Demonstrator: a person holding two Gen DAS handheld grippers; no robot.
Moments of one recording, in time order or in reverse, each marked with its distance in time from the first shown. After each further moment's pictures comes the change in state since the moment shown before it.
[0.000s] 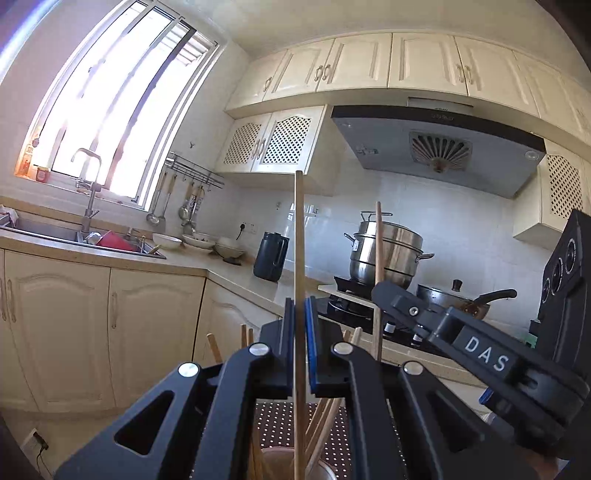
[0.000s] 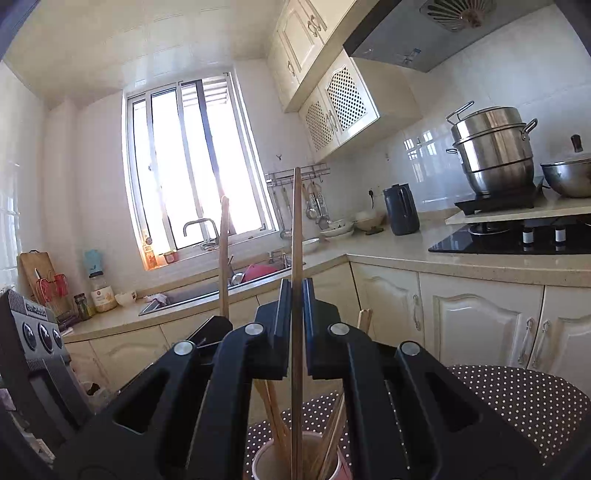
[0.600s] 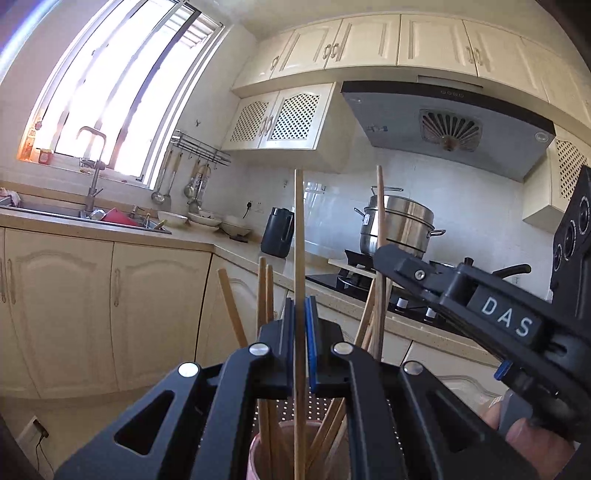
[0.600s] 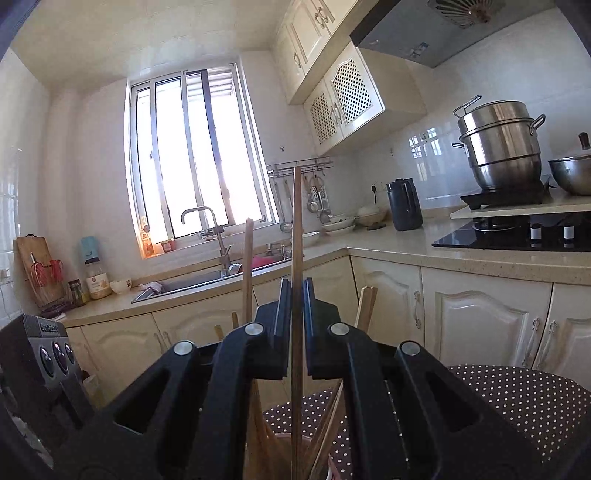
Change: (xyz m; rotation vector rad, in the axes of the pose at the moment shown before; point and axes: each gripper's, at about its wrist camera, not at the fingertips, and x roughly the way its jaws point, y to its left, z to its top) left arm 0.018 0.016 -0.045 -0.007 0.068 0.025; right arm 0.011 -0.004 -0.031 -0.039 0.035 0.007
